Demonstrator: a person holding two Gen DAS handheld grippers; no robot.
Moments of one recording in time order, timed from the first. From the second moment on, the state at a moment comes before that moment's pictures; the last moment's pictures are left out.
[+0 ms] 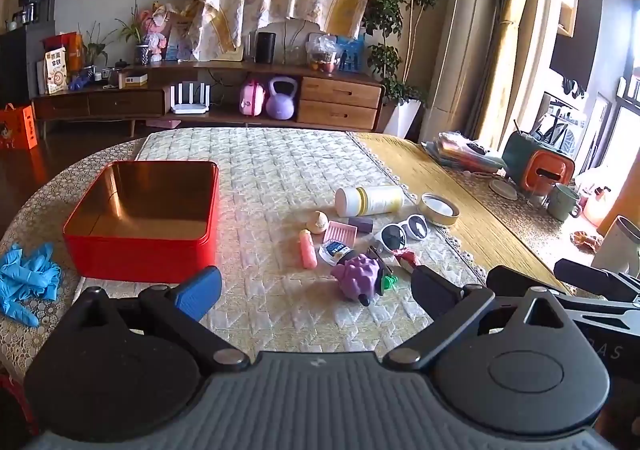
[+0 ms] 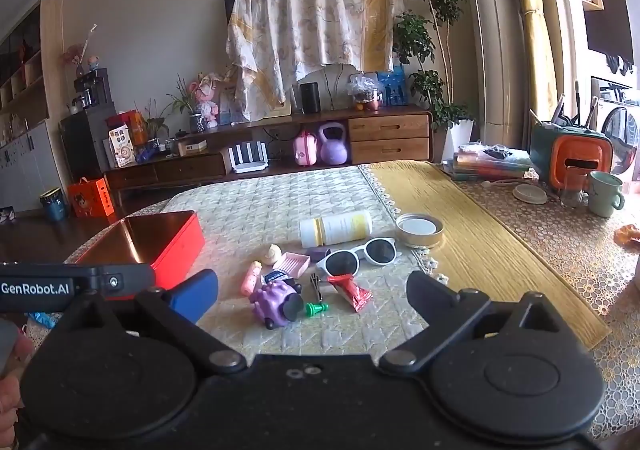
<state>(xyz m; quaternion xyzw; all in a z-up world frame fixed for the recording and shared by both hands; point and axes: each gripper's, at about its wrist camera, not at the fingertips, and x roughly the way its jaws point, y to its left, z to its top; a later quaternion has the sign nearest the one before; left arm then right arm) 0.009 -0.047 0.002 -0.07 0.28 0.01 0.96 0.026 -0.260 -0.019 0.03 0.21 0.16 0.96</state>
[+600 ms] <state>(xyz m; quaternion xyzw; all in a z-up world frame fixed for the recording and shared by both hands) 0.012 -0.037 -0.002 -0.08 0.30 0.00 0.95 0.025 -0.255 -0.018 0.02 0.21 0.17 0.96</state>
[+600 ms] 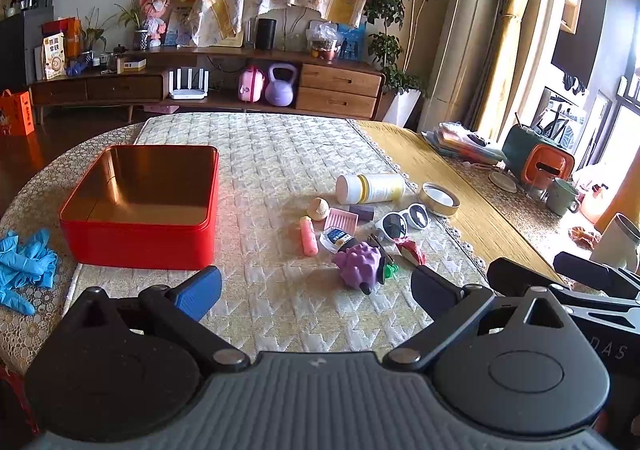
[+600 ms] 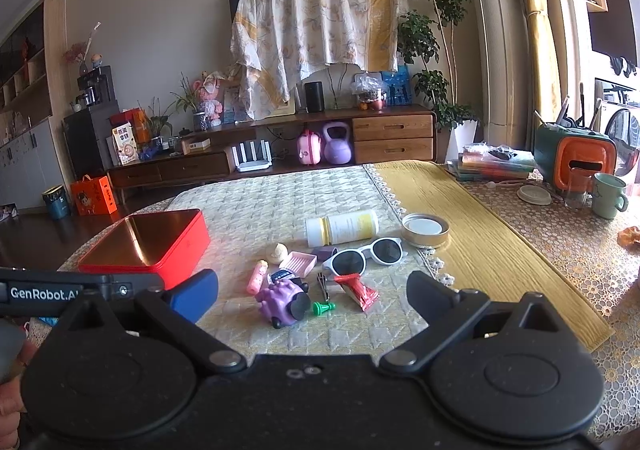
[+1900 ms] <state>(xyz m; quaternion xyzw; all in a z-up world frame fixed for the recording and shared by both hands) 0.053 -0.042 -0.021 -0.08 0.32 -0.04 0.95 0.093 -0.269 -0.041 0.00 0.27 0.15 0.95</state>
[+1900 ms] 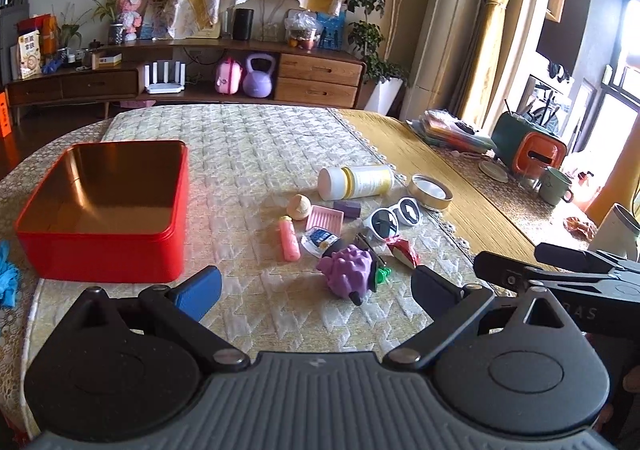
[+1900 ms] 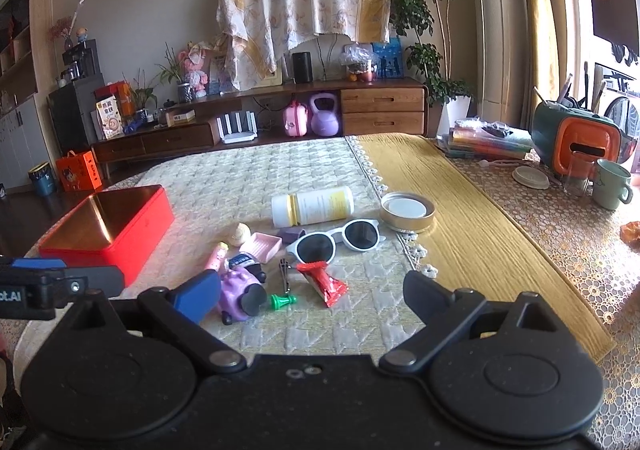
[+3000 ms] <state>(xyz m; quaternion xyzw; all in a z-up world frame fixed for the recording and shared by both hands) 0.154 -0.077 -0.094 -0.05 0.38 -0.11 0.92 0.224 -0.253 -0.106 -0.05 0.40 0.25 0.88</state>
